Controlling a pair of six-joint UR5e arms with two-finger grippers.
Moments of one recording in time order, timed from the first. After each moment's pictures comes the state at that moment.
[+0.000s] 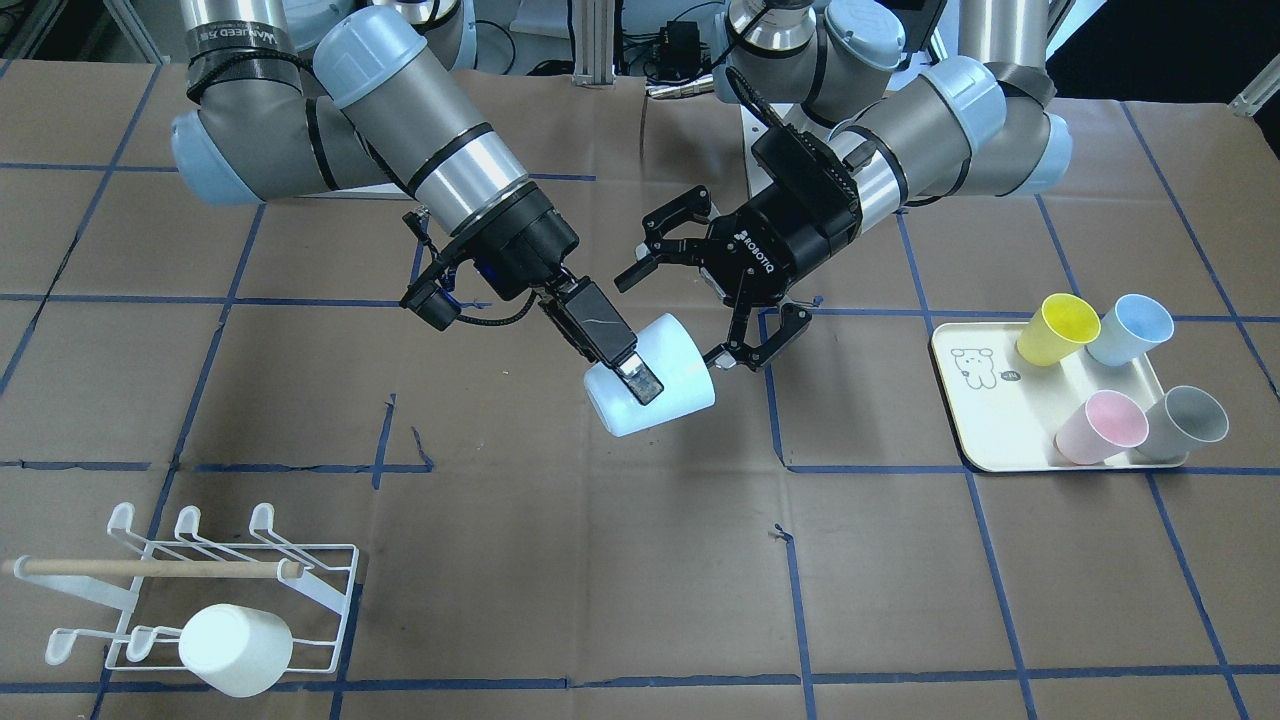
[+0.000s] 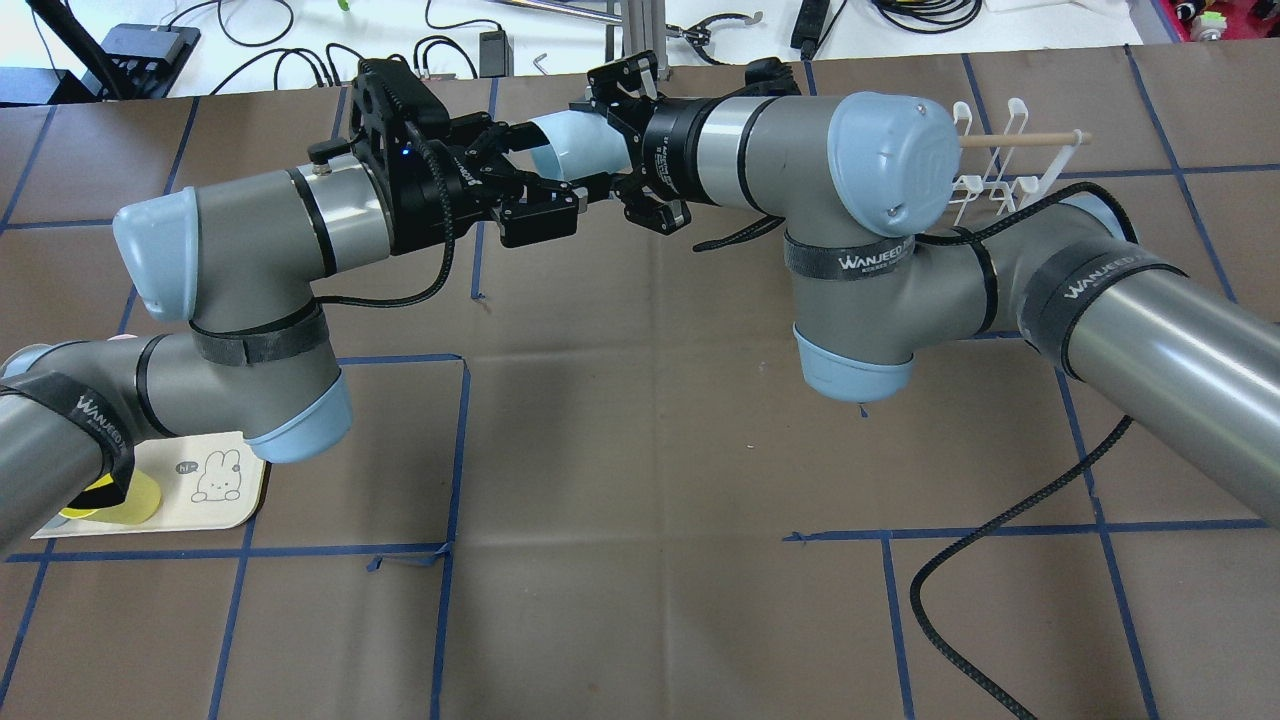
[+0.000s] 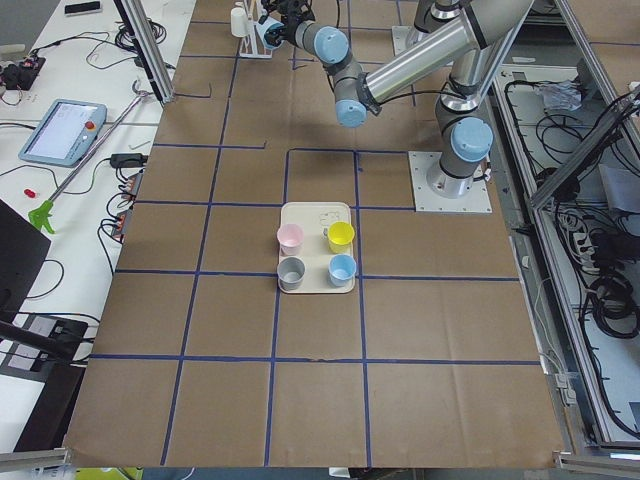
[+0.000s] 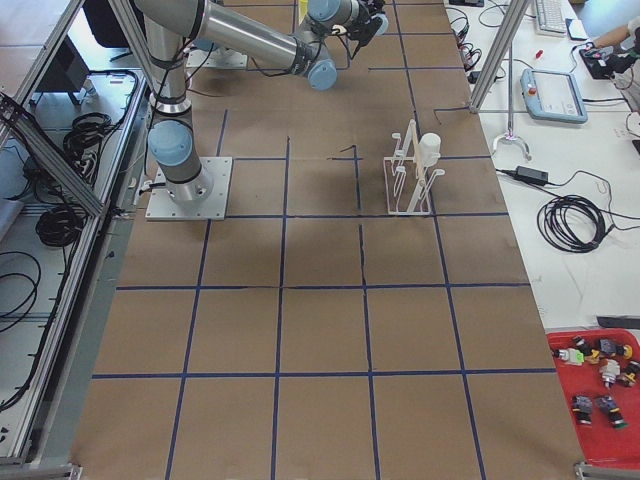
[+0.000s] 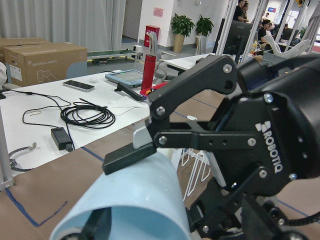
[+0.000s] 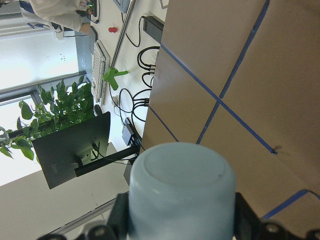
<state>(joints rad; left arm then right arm) -1.51 -1.72 -2.10 0.05 0.60 0.37 1.80 -1.32 1.87 -3.07 -1.06 1.52</state>
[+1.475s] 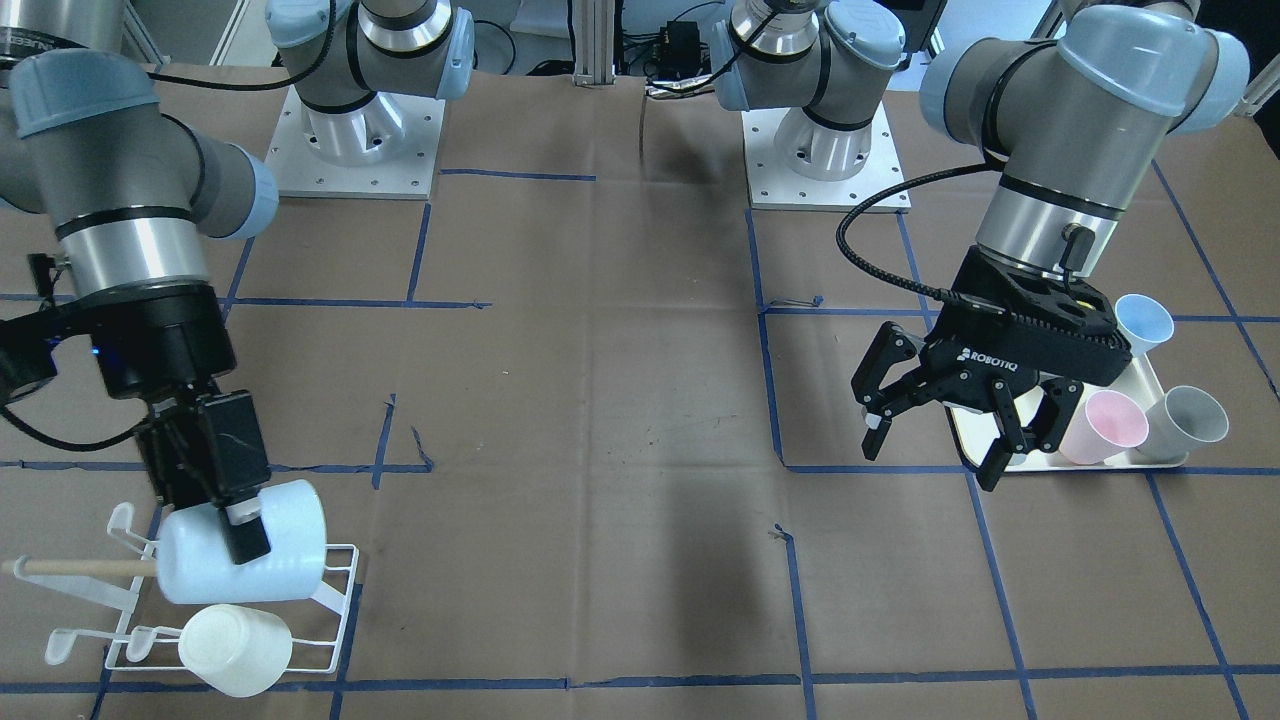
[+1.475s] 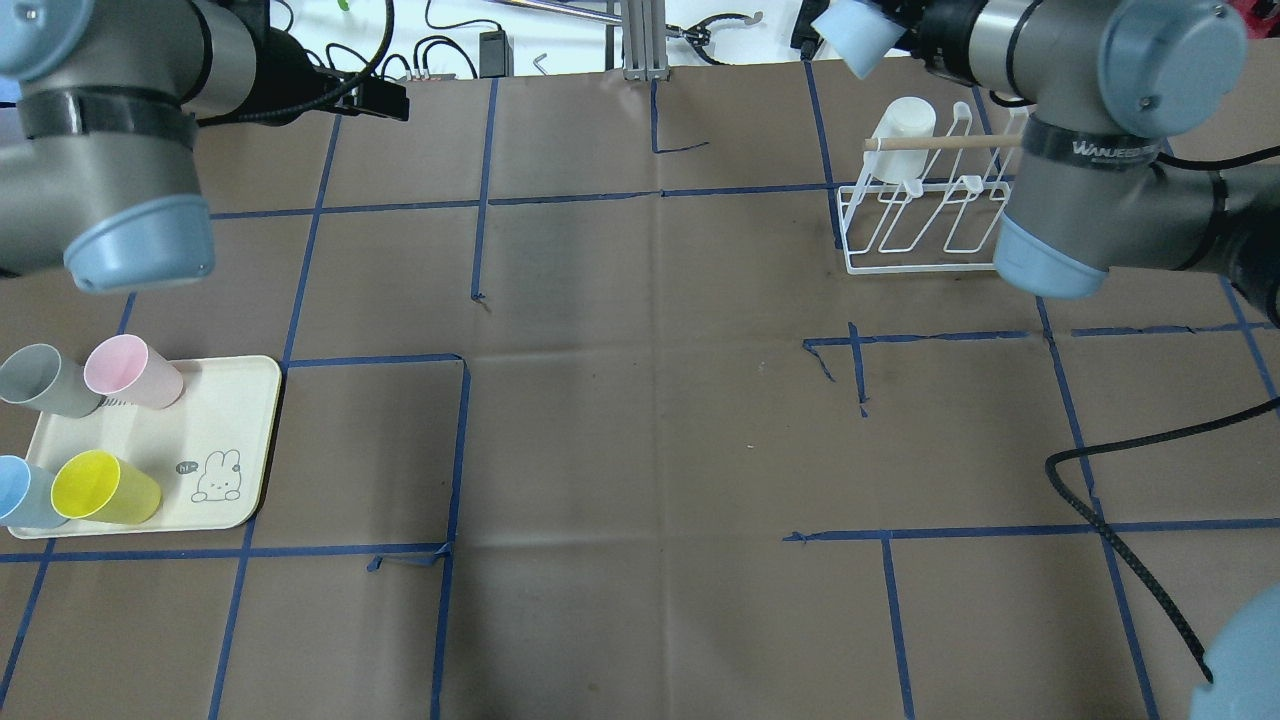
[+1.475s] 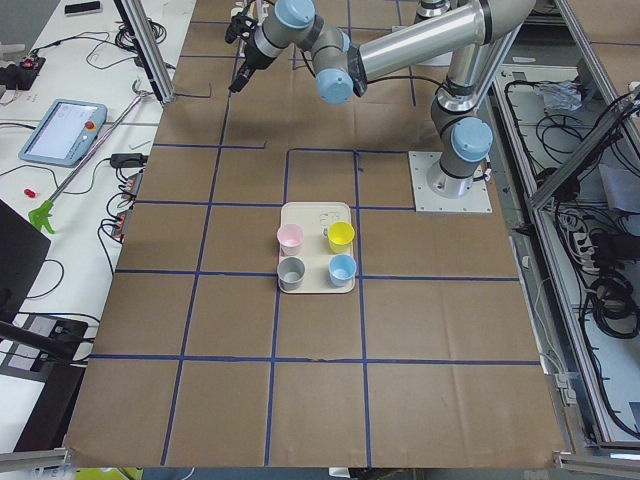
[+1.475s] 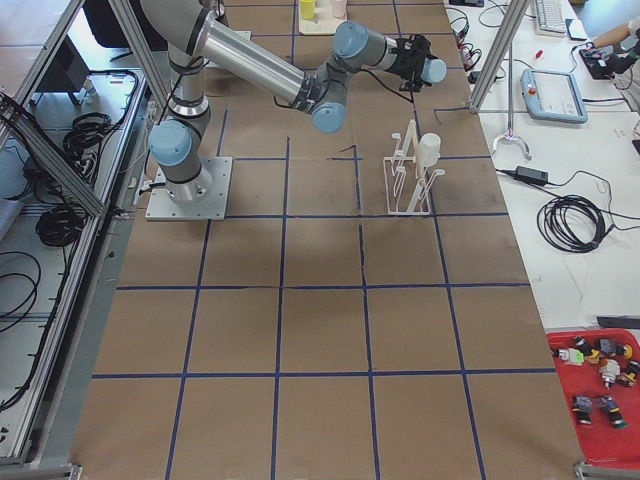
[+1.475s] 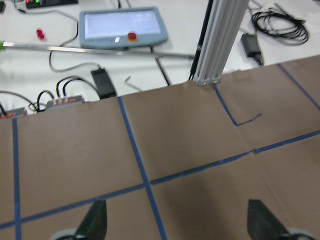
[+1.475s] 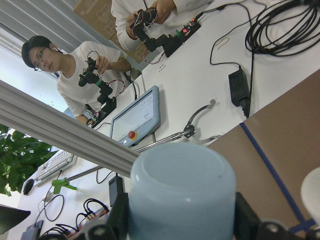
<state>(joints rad) -1.45 -1.71 -1.68 -0.85 1.38 0.24 1.40 -1.30 1.83 -3.09 -1.16 0.56</state>
